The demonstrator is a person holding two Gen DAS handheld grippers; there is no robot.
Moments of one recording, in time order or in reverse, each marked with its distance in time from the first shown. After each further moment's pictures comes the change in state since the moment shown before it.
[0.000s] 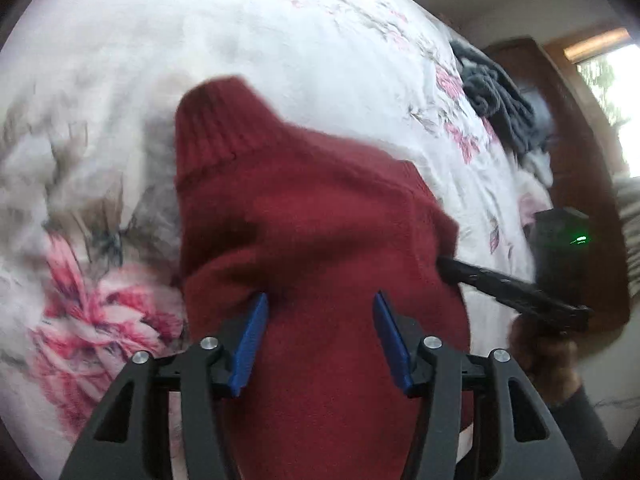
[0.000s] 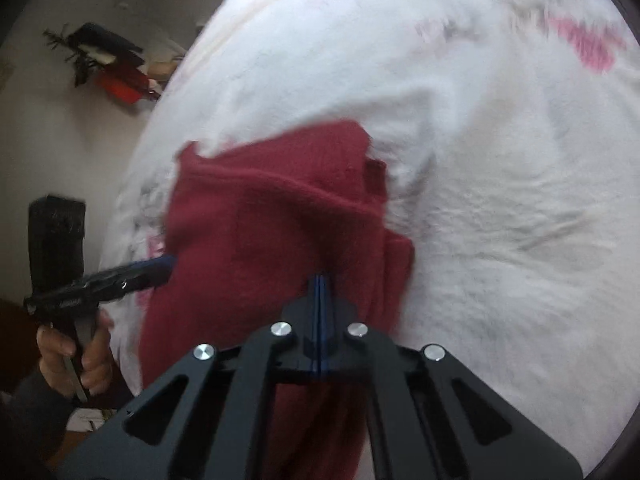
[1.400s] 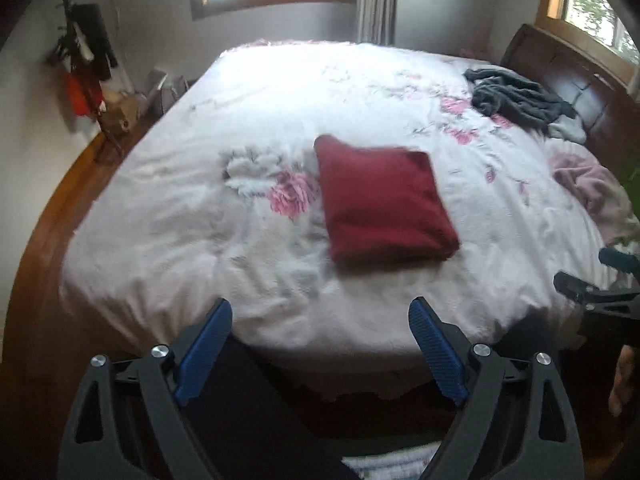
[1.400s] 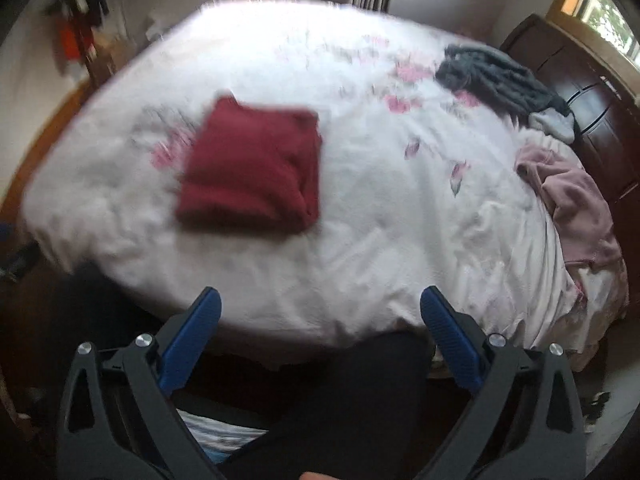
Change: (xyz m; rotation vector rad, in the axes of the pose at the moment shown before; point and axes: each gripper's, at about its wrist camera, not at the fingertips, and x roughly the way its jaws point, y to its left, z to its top) left arm -0.279 -0.160 -0.309 0.153 -0.290 0.535; right arm -0.233 0.217 -0.290 -0.127 -0.228 -0.623
